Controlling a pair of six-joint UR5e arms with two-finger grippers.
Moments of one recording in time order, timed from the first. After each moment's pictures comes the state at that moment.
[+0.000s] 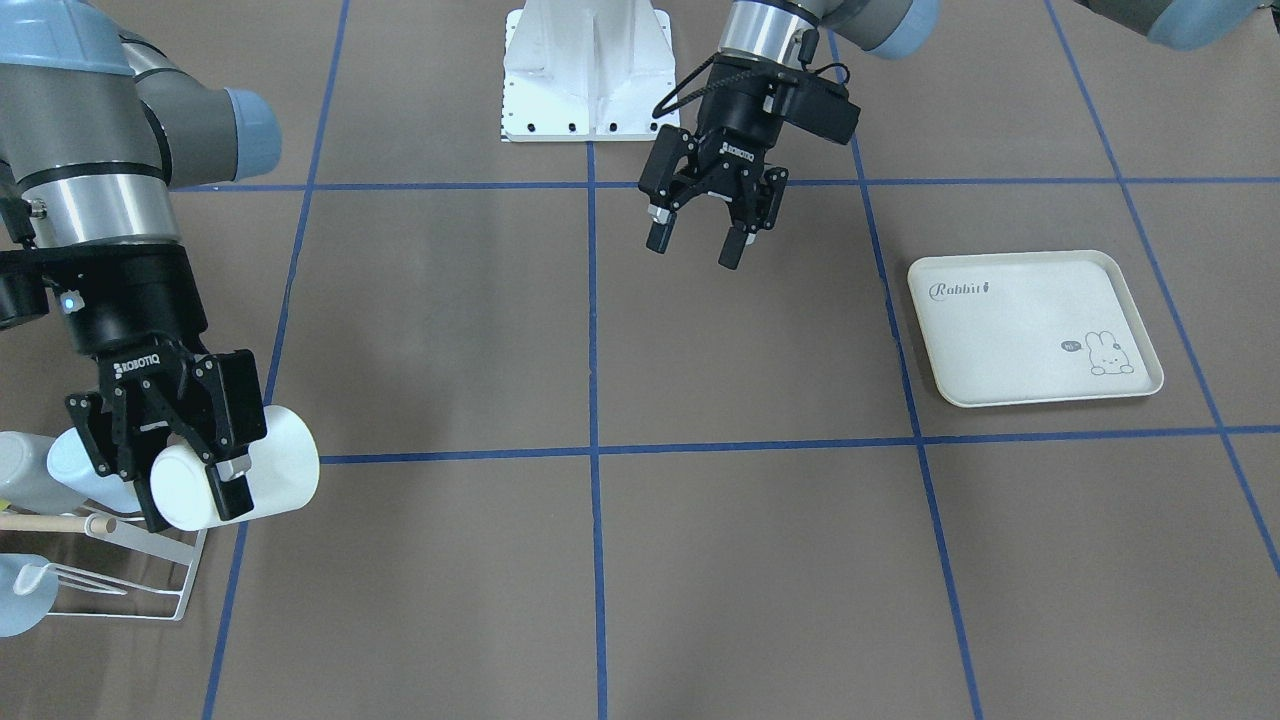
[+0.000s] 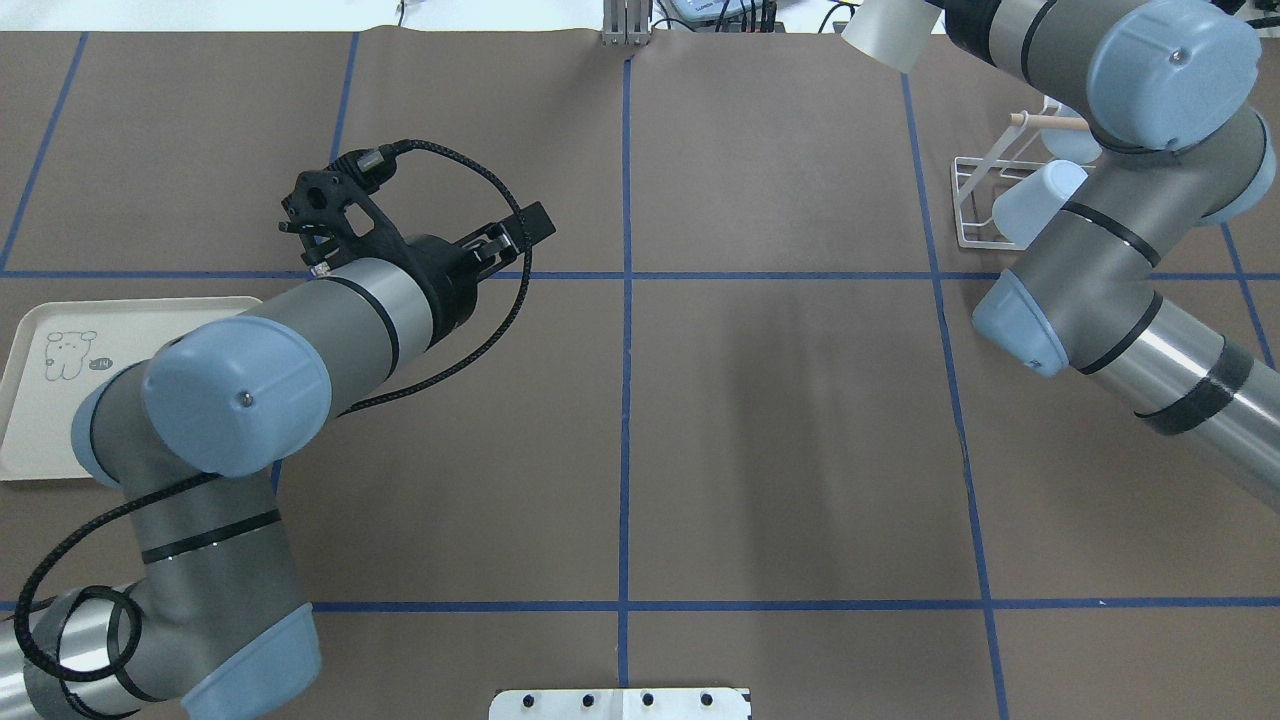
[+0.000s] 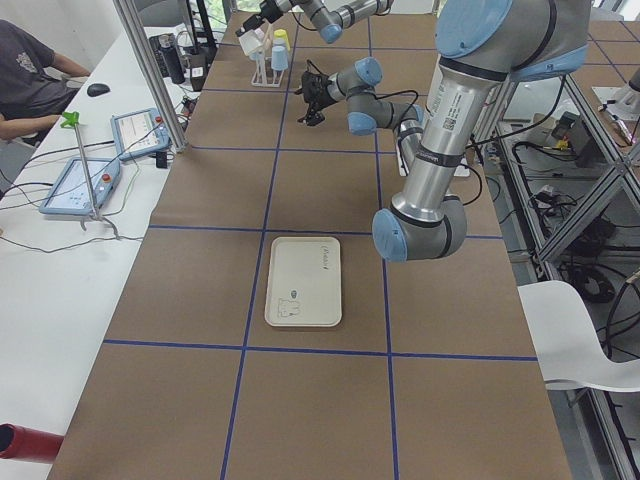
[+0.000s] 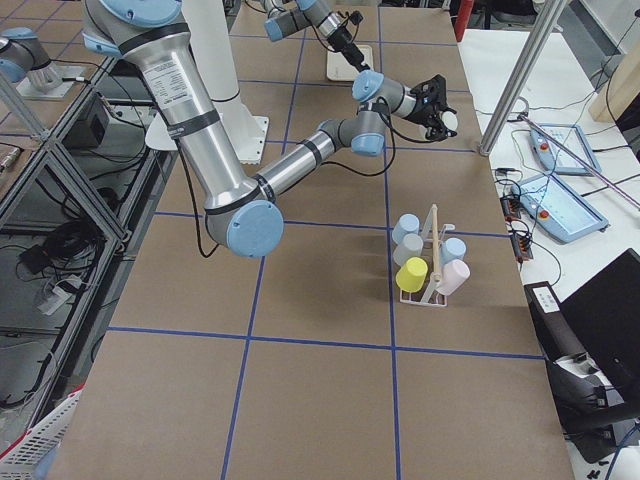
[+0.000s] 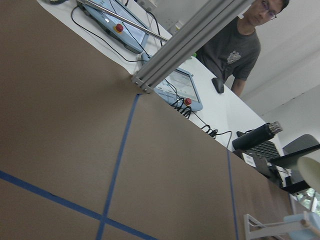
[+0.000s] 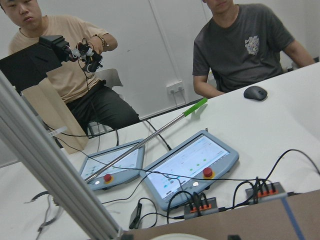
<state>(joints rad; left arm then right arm) -0.48 -2.04 -2.00 -1.94 -1.26 -1.61 0.91 -1.11 1.67 -0.81 1.37 1.18</state>
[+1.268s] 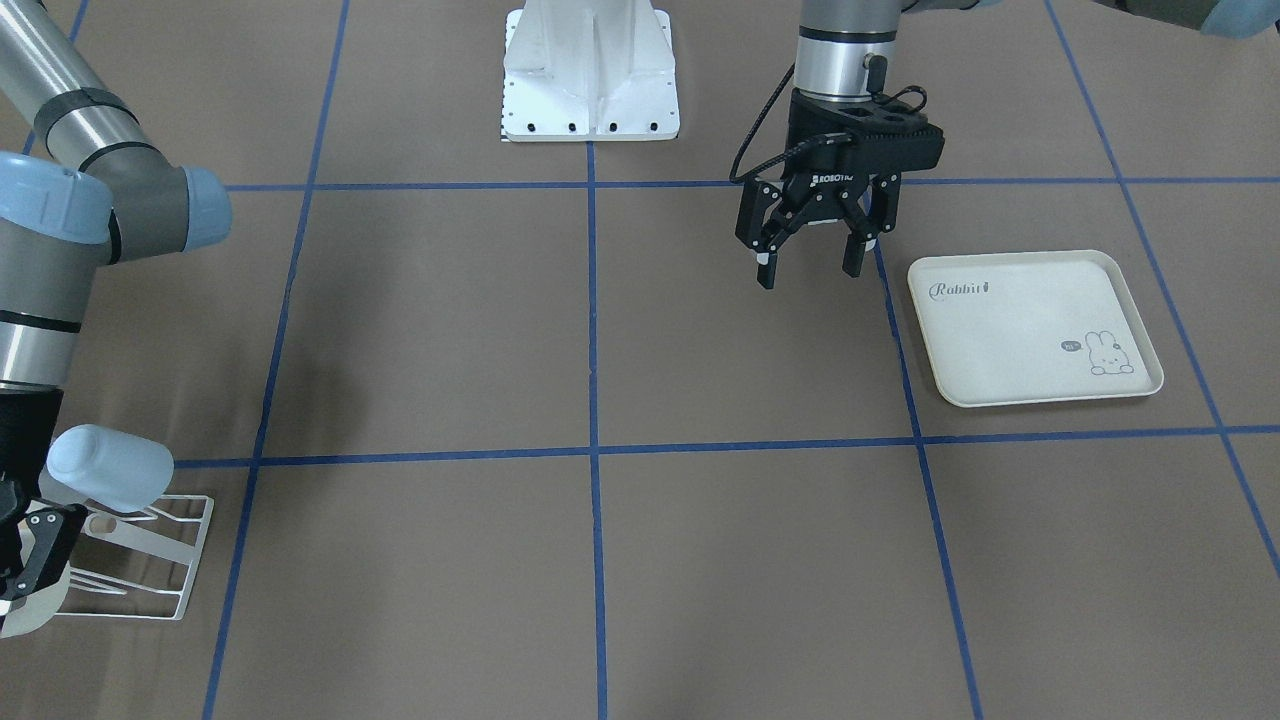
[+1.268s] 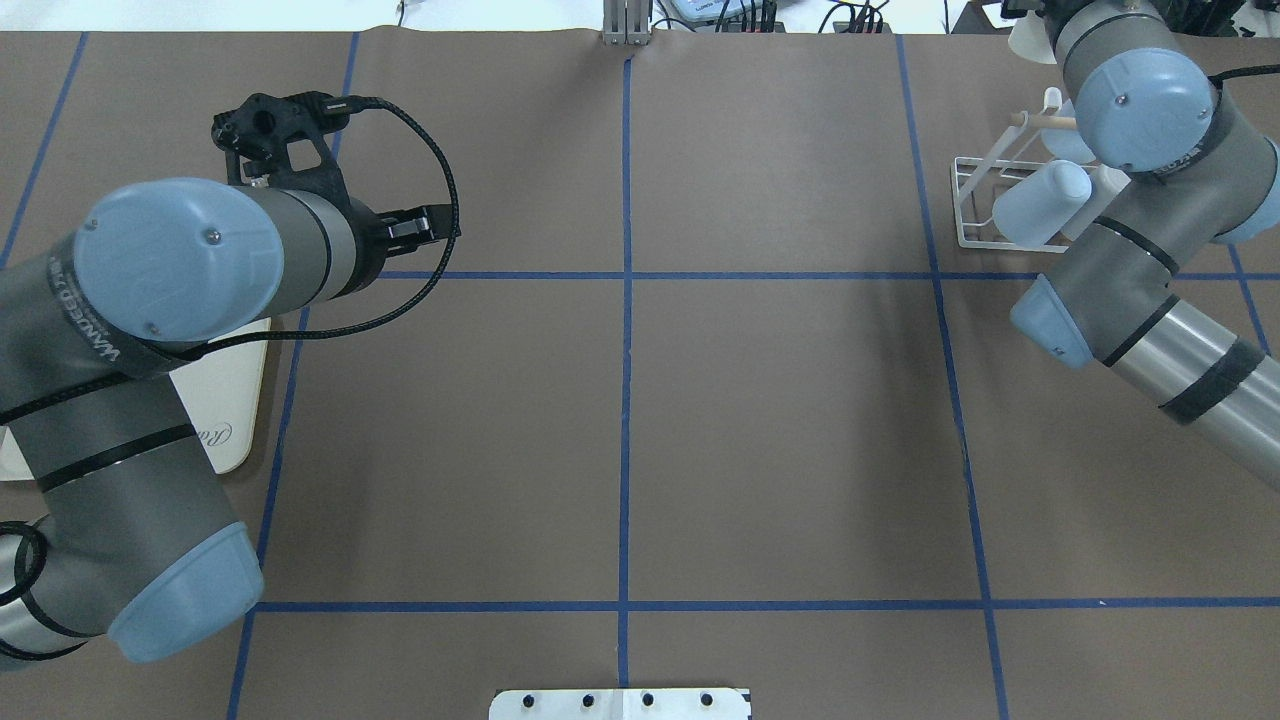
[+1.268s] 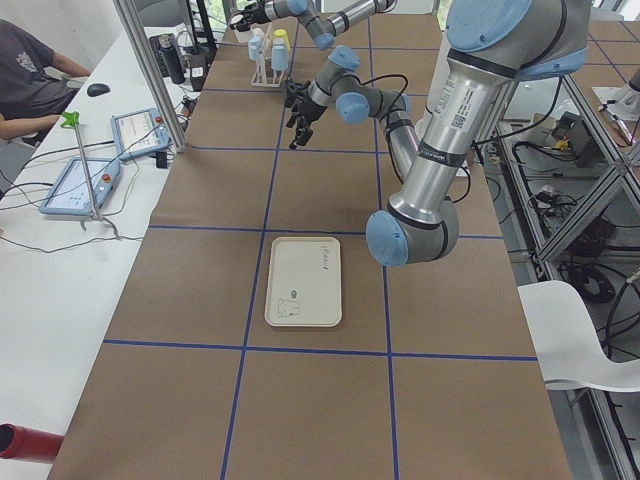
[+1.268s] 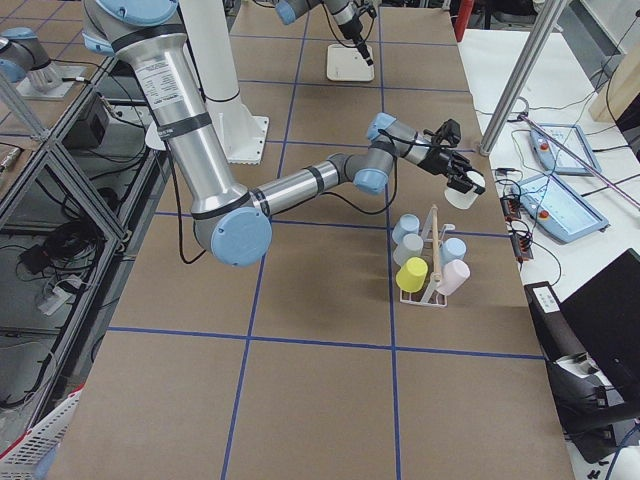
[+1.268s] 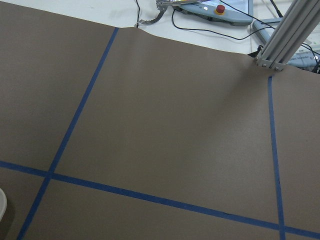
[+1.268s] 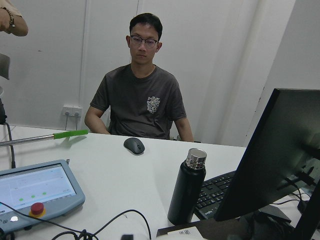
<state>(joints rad) -0.60 -2.05 -2.07 -1.54 -1.46 -1.39 0.96 -1.14 1.46 -0.81 1.08 0.88</state>
